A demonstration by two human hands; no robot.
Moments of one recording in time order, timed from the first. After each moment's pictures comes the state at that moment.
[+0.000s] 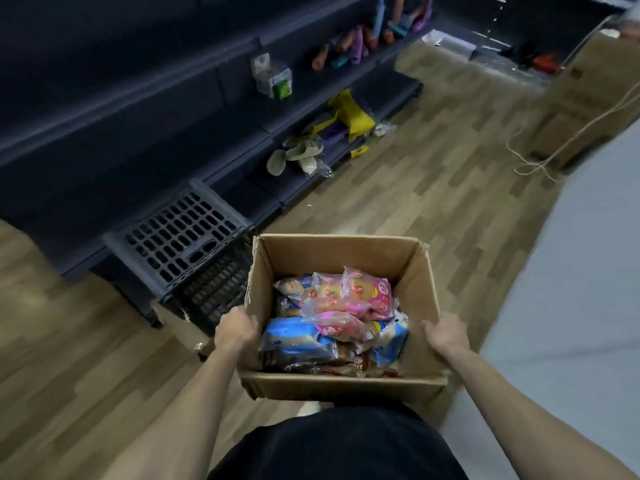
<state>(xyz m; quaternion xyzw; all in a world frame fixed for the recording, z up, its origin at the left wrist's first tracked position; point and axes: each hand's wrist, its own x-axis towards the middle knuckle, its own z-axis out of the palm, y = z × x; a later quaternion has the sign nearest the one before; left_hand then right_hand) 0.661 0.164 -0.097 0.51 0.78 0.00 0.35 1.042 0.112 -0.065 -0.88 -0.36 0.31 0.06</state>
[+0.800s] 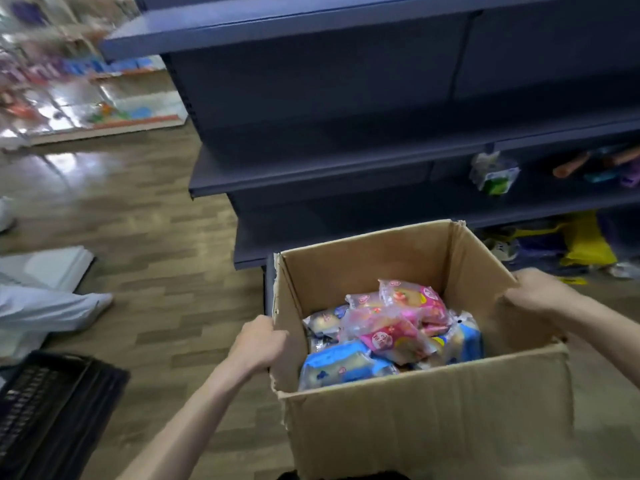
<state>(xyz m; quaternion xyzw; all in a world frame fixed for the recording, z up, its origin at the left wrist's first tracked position) 0.594 0.247 0.060 0.25 0.90 0.14 0.33 0.907 0.537 0.096 -0.59 -0.76 0.24 -0.12</state>
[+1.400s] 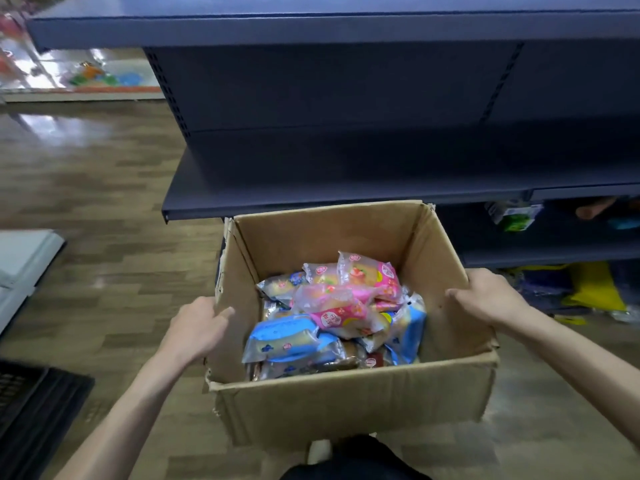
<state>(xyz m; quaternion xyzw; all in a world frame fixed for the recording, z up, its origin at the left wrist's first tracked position) 0.445 0.338 0.093 0.22 0.93 0.15 0.25 0.735 0.632 0.109 -0.53 -0.80 0.26 -0.08</state>
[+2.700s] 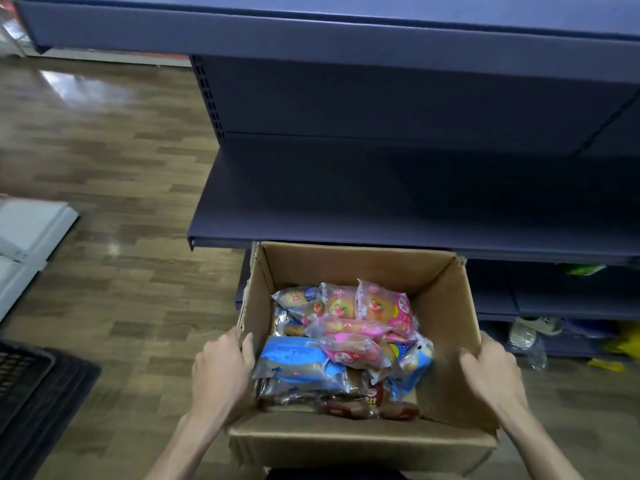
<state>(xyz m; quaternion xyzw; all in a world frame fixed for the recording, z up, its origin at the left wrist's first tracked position) 0.359 0.369 0.013 0.19 0.97 0.14 0.11 0.618 0.631 0.027 -0.61 -0.75 0.25 -0.03</state>
